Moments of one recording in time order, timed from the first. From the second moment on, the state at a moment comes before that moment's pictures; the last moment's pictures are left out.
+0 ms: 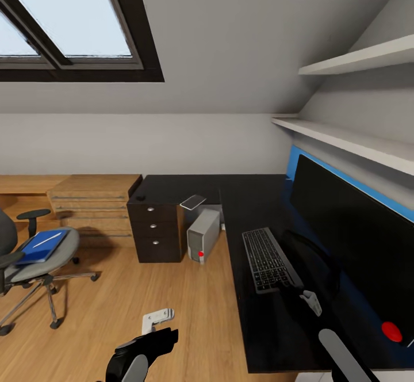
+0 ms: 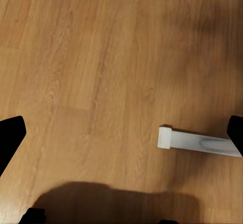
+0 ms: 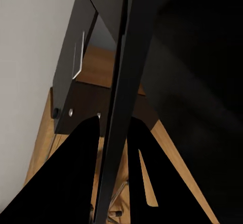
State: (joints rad) left arm -0.11 0.00 -0.35 -1.39 0.67 0.62 0.58; right arm -0.26 -0.19 0.14 -1.03 -1.38 0.13 0.07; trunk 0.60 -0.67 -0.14
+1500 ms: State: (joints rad) left arm -0.11 0.00 -0.35 -1.38 0.68 0.62 0.58; right arm -0.26 -0.18 0.10 -1.00 -1.38 0.12 0.06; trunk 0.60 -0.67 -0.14
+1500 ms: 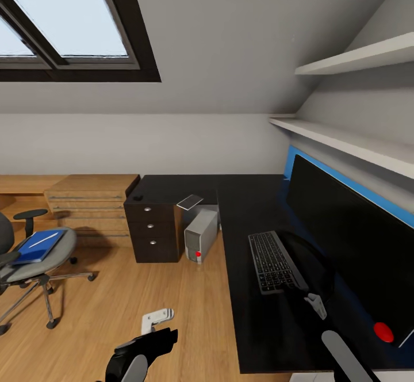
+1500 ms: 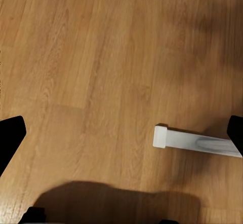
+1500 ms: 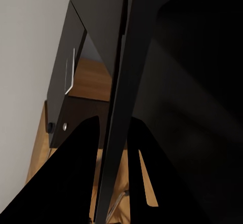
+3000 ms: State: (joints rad) left arm -0.11 0.00 -0.31 -1.38 0.68 0.62 0.58; right arm -0.26 -0.18 0.10 -1.00 -1.38 0.12 0.07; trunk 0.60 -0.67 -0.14
